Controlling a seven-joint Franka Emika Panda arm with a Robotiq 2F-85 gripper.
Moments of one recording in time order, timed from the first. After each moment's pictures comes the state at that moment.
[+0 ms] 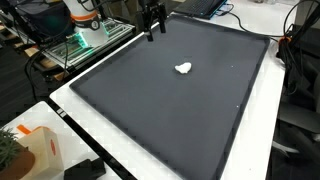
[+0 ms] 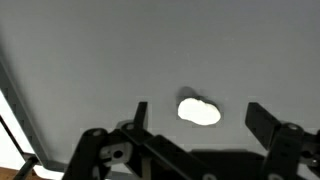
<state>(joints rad) -0.13 -0.22 0.20 -2.75 -0.25 2.83 0.18</state>
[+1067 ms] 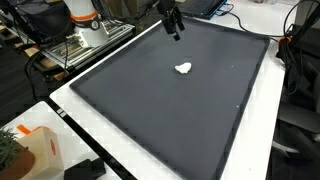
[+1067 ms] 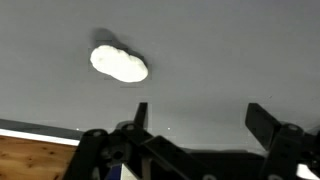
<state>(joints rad) 0.18 0.04 0.06 -2.75 -0.01 3.36 -0.09</state>
